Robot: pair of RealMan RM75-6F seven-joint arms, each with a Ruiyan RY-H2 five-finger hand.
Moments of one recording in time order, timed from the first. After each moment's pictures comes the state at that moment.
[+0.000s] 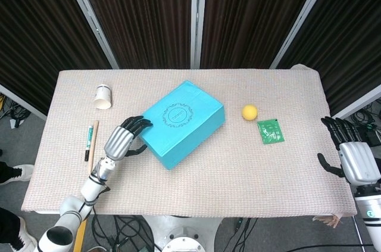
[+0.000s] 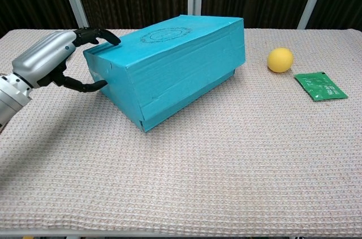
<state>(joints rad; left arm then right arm) -0.61 -2.17 -0.01 -0.16 1.59 1.48 -0.74 0.21 -0.95 0.10 -1.70 -1.50 1.37 0.15</state>
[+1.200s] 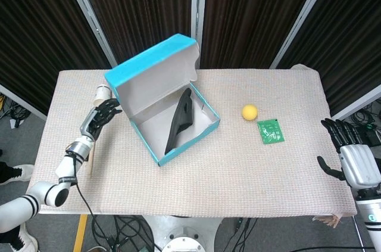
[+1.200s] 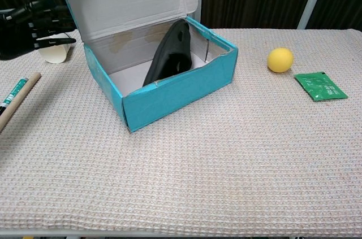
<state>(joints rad) -0.65 -1.51 -0.22 -1.13 1.30 0.81 -1.57 0.19 -0.94 0.09 -1.70 -1.54 1.41 0.16</state>
